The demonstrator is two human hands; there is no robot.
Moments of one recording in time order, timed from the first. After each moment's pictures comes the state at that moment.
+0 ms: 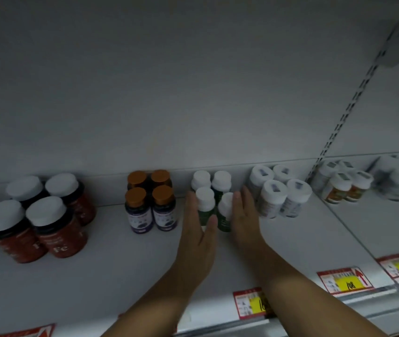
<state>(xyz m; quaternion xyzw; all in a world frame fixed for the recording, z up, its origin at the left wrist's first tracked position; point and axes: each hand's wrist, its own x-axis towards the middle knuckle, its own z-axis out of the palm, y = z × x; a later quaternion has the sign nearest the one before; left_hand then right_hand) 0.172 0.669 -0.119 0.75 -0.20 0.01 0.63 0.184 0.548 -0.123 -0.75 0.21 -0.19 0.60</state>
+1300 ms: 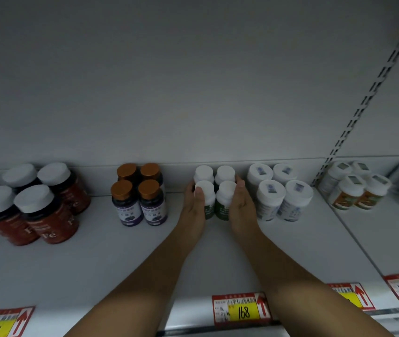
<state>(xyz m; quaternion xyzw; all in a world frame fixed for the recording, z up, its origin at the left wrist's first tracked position) 0.219 0.629 -0.126 0.73 -0.09 -0.04 0.67 0.209 0.525 -0.128 -0.70 0.16 -0.18 0.67</state>
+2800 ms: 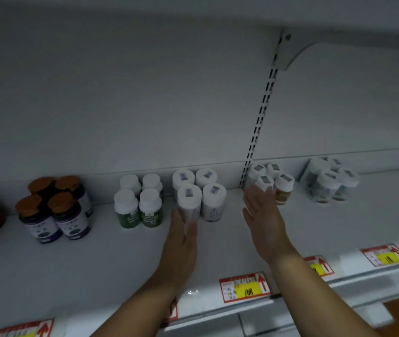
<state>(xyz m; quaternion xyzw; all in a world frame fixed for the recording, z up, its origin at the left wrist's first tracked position) 0.128 0.515 -0.116 0.80 -0.10 -0.10 0.59 0.109 0.349 -0.082 -0.55 0.20 -0.15 0.80</state>
